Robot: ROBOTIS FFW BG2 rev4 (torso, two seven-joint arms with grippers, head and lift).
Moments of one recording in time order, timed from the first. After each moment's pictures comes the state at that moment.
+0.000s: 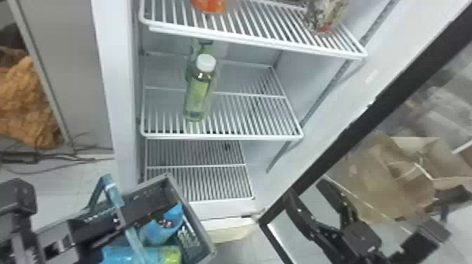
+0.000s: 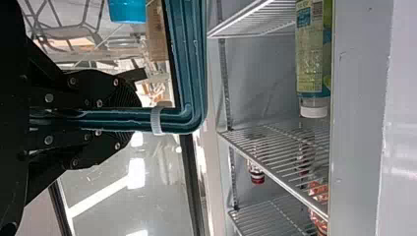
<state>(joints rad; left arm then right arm) 0.41 0.05 0.13 -1.96 1.32 1.25 -0.57 0.97 -0.04 -0.40 -2.28 -0.42 0.04 0.55</state>
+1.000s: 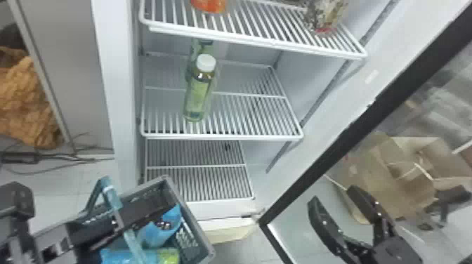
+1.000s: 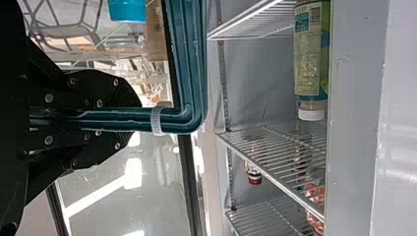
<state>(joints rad) 0.42 0.05 0.14 -1.95 1.32 1.24 -0.57 1.13 0.00 -0.46 -2.39 -0.39 -0.08 0.52</state>
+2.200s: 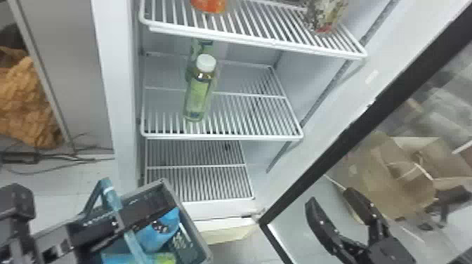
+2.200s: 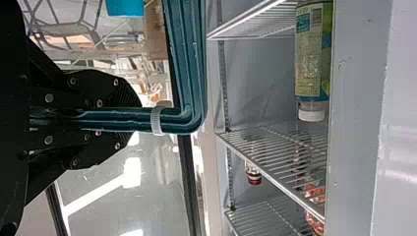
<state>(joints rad) 0.43 0.05 0.14 -1.95 1.33 1.24 -0.56 1.10 0.00 -0.45 -2.35 -0.40 -0.08 0.52</state>
